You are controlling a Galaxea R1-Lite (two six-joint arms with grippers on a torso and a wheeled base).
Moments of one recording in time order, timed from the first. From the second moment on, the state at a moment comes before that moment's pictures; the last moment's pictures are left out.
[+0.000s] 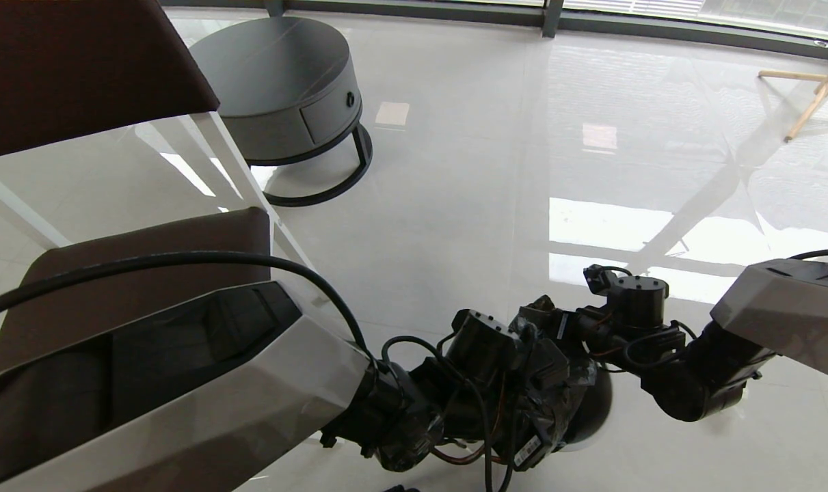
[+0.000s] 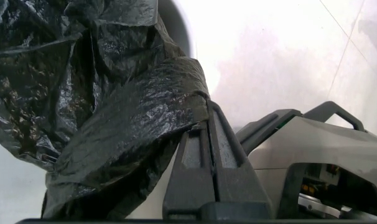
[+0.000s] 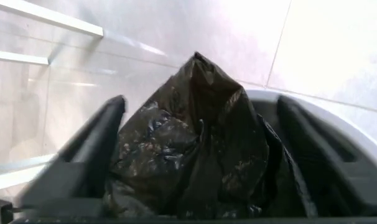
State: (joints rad) left arm -0.88 2.23 -1.18 -0.43 -0.28 0.29; right arm 0.34 2.25 -0.90 -1.09 0.16 0.39
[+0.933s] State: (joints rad) left arm -0.88 2.25 -1.20 -0.44 -0.28 0.29; right arm 0.32 2.33 -0.85 -1.10 0.16 0.35
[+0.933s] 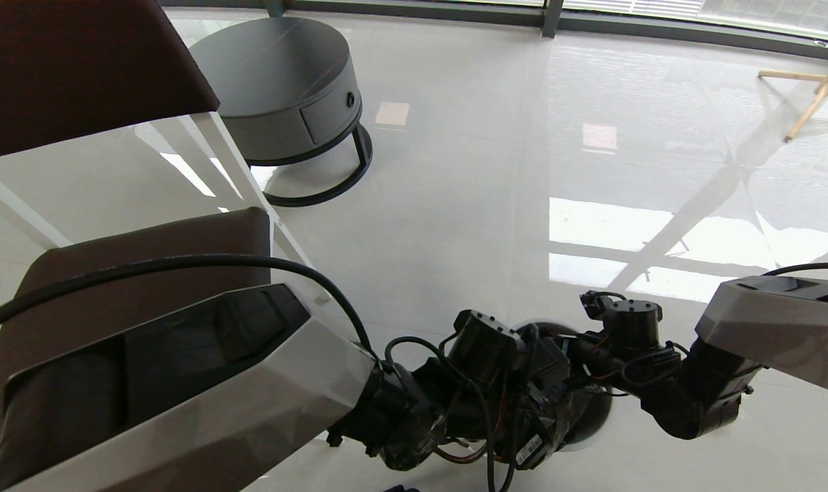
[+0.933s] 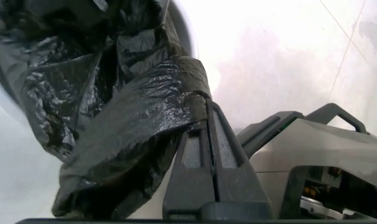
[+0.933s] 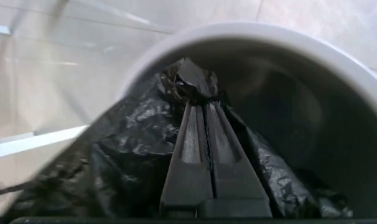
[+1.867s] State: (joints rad) left arm -0.87 2.32 -1.30 -0.43 -0.25 0.29; right arm 0.26 2.31 -0.86 -1.10 0.16 0.34
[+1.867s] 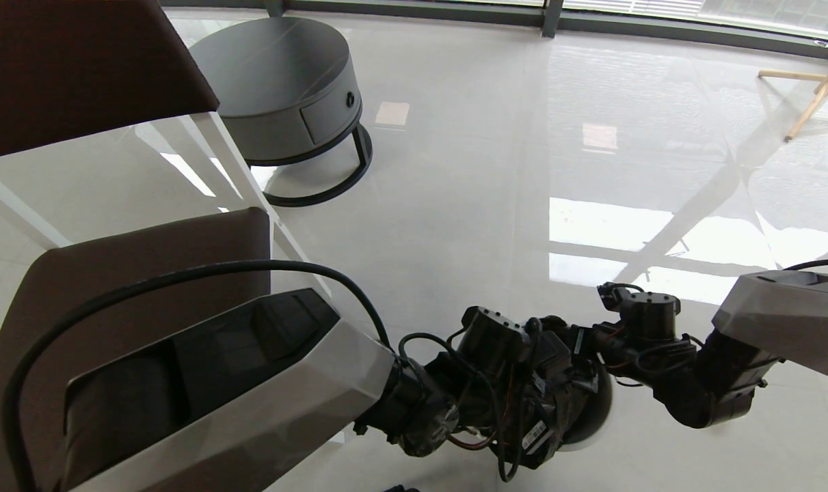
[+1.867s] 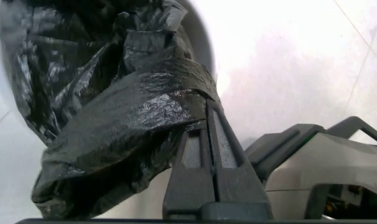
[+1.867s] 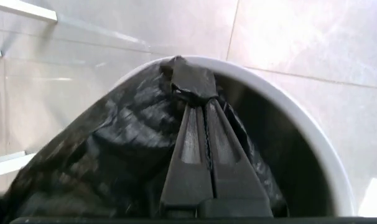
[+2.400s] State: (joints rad) left arm -0.87 2.34 -1.32 -0.43 -0.25 0.29; right arm 0.27 2.31 -0.83 -1.09 0.16 0.32
